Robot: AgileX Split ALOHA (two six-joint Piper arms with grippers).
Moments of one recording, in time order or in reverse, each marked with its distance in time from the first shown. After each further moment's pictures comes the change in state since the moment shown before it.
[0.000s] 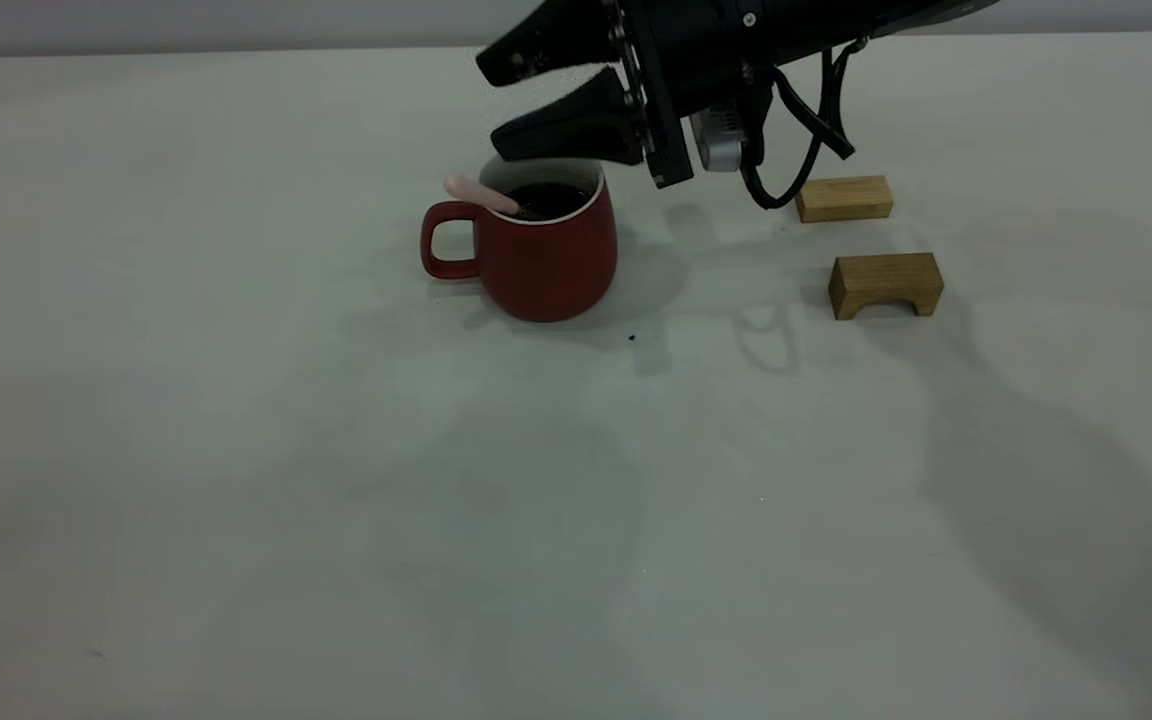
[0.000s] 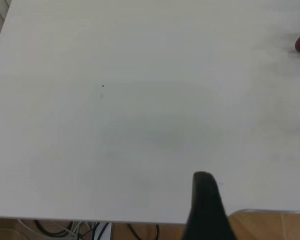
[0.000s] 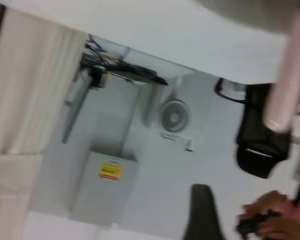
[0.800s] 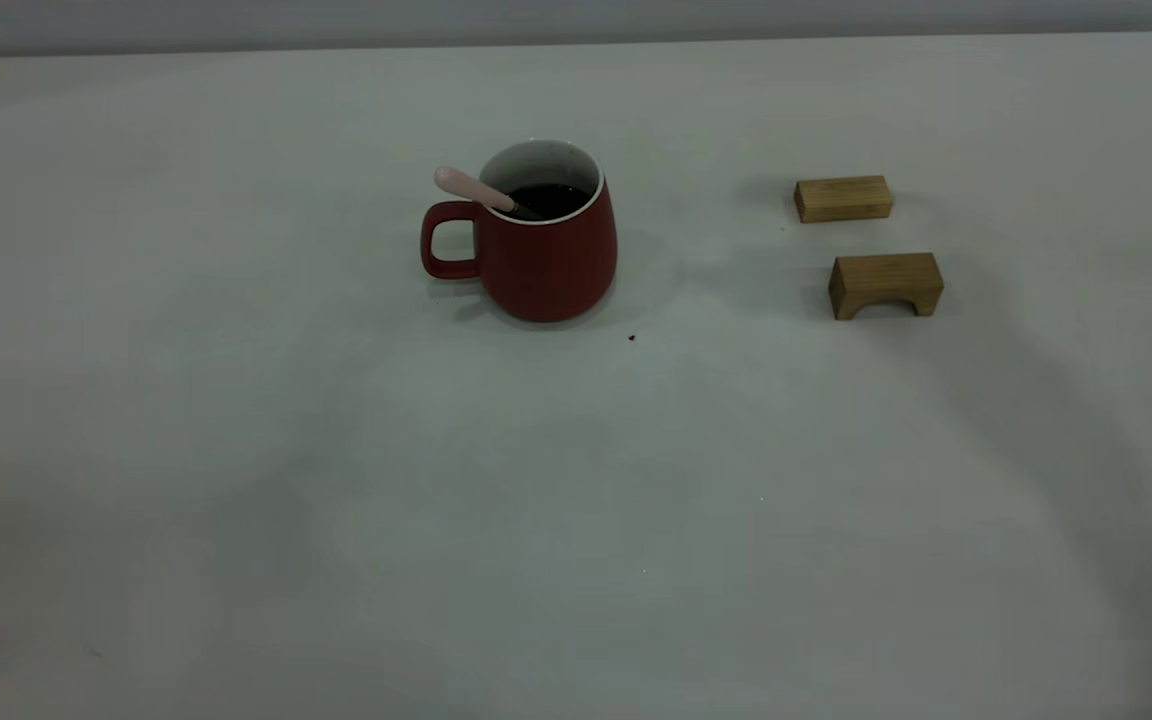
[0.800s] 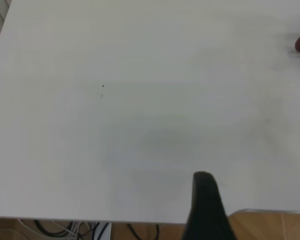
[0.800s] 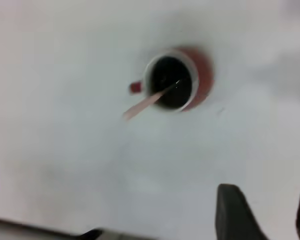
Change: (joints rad) left arm 0.000 0.000 0.000 0.000 0.000 0.000; right arm -0.019 -0.718 -0.131 -1.189 0.090 -0.120
